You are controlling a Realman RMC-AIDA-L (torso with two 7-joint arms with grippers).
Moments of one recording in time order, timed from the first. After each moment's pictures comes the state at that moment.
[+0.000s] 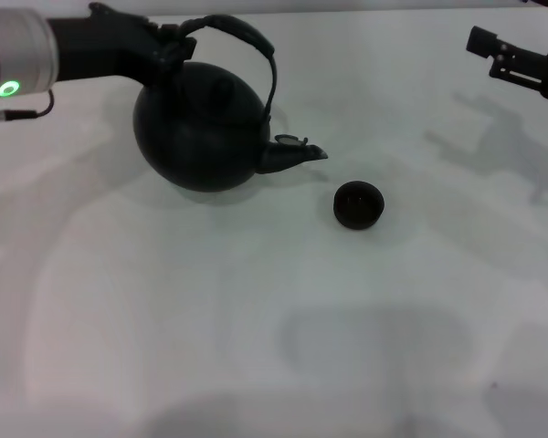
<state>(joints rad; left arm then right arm) -0.34 -2.08 1.37 1.38 2.10 1.01 -2.11 0.23 2.00 2.09 0.90 -1.33 1.40 -1.99</state>
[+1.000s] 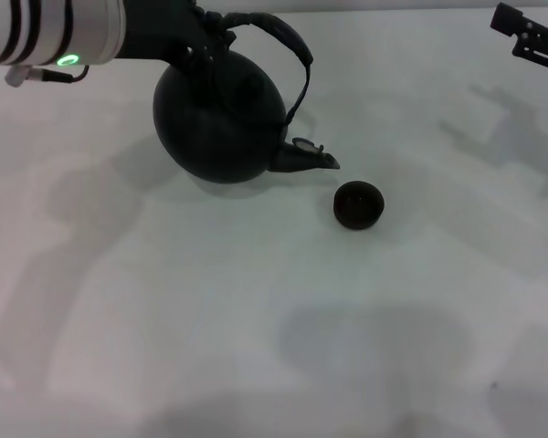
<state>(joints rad) -0.43 -2.08 1.55 1.56 2.43 1.04 -2.30 0.23 2.00 2.14 0.89 -1.32 1.41 -2.00</state>
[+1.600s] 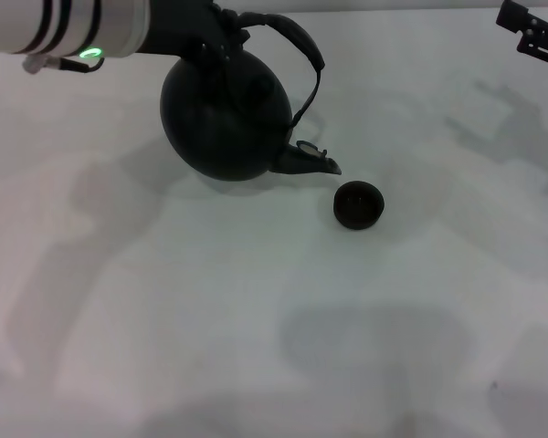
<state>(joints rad) -0.48 -2.08 1.61 1.56 2.51 1.05 -2.33 0.23 2.00 2.15 0.88 -1.32 1.39 -2.01</state>
